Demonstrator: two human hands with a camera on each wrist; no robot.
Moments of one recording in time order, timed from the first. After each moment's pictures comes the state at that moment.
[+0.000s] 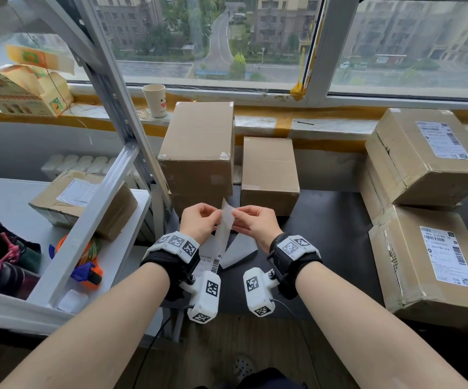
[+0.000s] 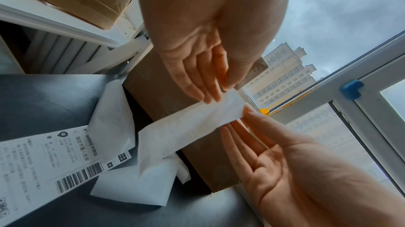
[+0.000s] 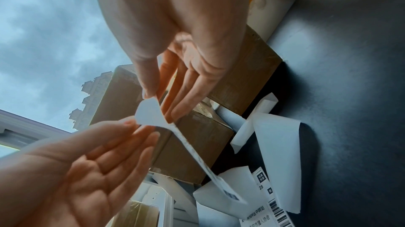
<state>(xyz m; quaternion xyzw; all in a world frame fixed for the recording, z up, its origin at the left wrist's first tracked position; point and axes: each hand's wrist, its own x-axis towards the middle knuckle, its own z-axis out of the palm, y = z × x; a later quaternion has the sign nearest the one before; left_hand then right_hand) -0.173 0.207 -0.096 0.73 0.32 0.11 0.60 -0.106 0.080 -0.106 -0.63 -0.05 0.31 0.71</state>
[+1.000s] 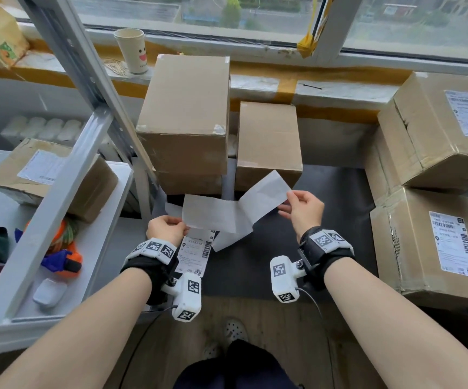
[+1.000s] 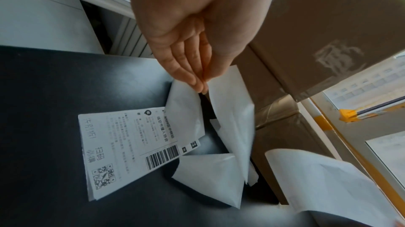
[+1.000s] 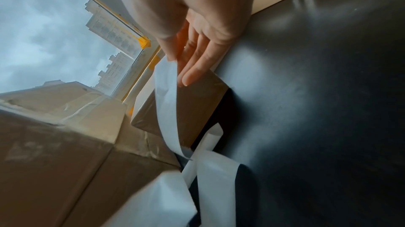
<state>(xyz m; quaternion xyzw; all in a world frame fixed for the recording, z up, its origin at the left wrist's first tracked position) -0.191 0.251 -0.187 0.66 0.53 0.05 0.53 -0.053 0.022 -0.153 -0.74 0.12 0.11 0.65</state>
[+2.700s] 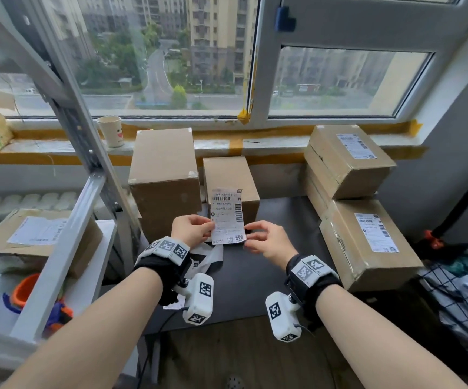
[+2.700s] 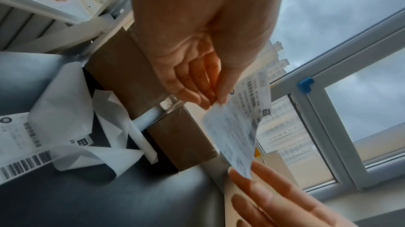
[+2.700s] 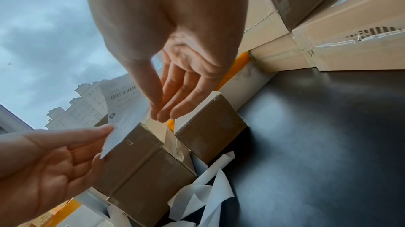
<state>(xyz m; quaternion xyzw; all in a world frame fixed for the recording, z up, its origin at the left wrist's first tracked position) -0.169 0.191 -0.068 0.72 0.25 0.01 0.64 -0.146 -0.001 -0.075 -0.78 -0.08 0.19 0.60</state>
